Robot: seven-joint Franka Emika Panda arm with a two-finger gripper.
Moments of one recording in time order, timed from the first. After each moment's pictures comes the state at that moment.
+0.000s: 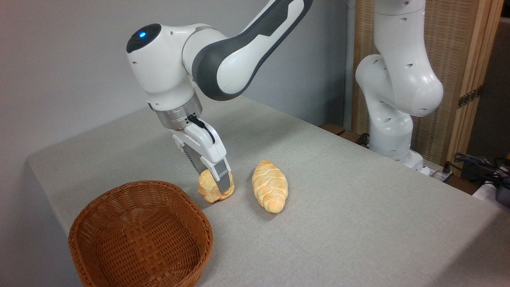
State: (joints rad) arm -0.27 0.08 0.04 -1.96 -0.12 1.86 0.59
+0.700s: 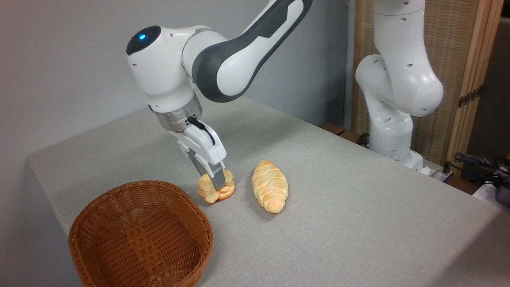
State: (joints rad) arm -0.27 0.09 0.04 -1.96 -0.12 1.86 0.59
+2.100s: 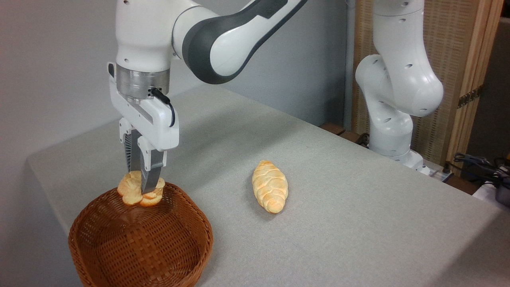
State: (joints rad) arm -0.26 0.11 0.07 -1.82 -0.12 2.22 0.63
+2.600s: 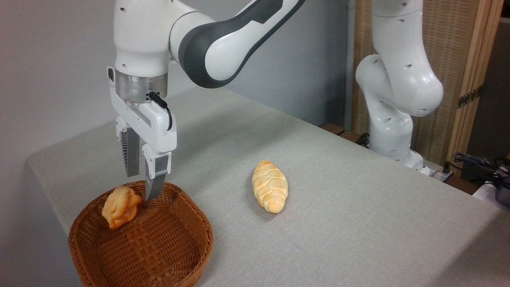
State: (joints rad) arm -0.27 0.12 0.07 -1.82 -0.12 2.22 0.63
